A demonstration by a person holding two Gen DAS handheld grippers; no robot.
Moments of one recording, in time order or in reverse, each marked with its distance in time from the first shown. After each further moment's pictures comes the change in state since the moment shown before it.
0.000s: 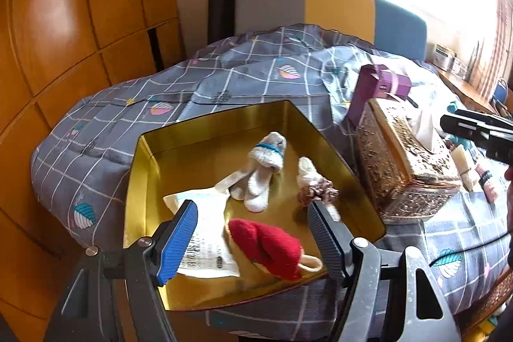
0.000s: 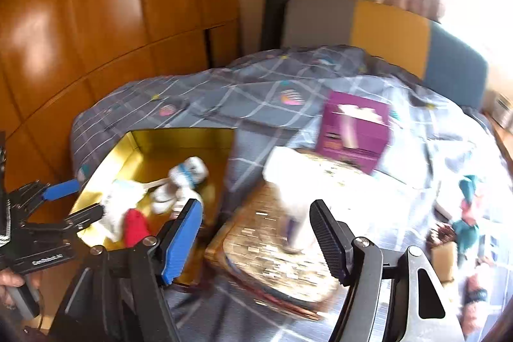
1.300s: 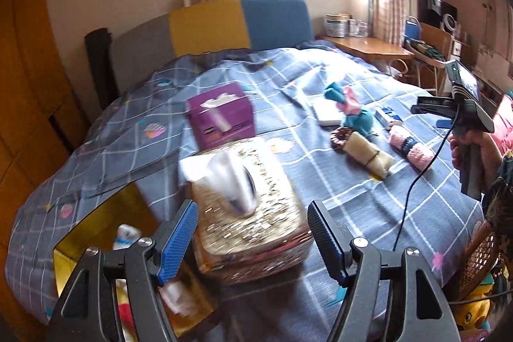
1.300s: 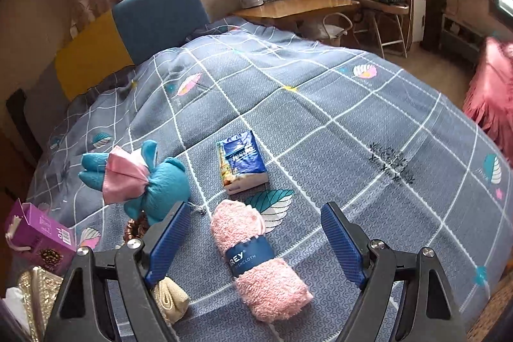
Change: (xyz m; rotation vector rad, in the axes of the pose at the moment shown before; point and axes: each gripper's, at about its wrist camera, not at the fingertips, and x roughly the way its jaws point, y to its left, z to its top) left arm -0.021 -0.200 0.053 0.401 -0.081 -0.273; right arm -0.089 -0.354 -0.129 0.888 -0.009 -0.594
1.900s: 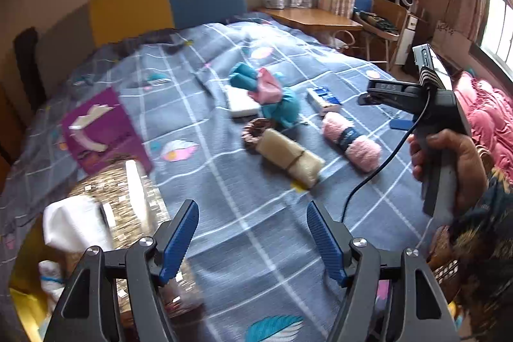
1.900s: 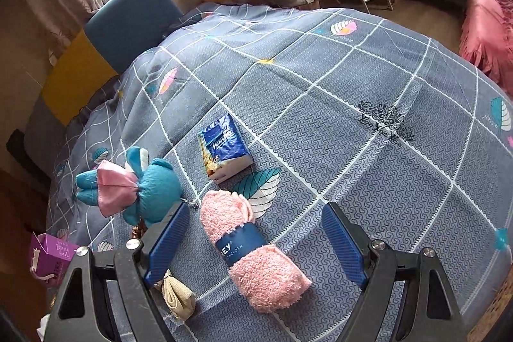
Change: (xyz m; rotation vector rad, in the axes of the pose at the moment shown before) left arm 0.067 -0.098 0.047 0.083 0.143 -0.261; right arm 0.010 -0.031 -0.002 0.193 0.092 0.035
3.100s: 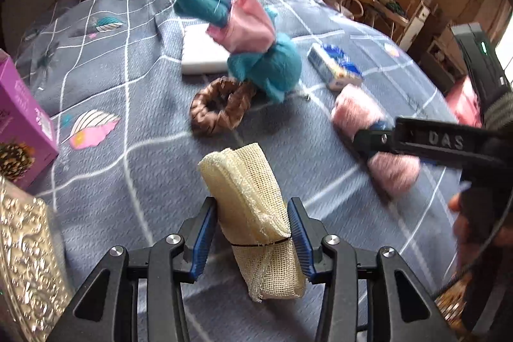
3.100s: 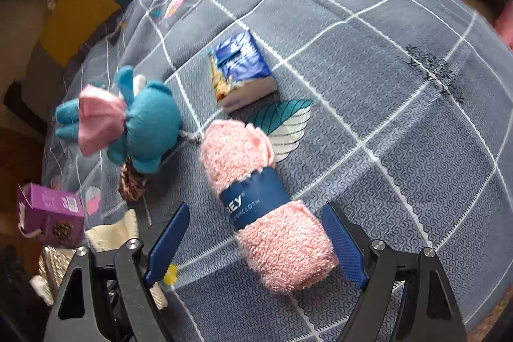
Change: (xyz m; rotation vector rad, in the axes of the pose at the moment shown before) left arm 0.150 -0.018 0.013 -0.085 0.185 -0.078; right arm 0.054 0.033 -0.026 -0.217 0.287 -0.046
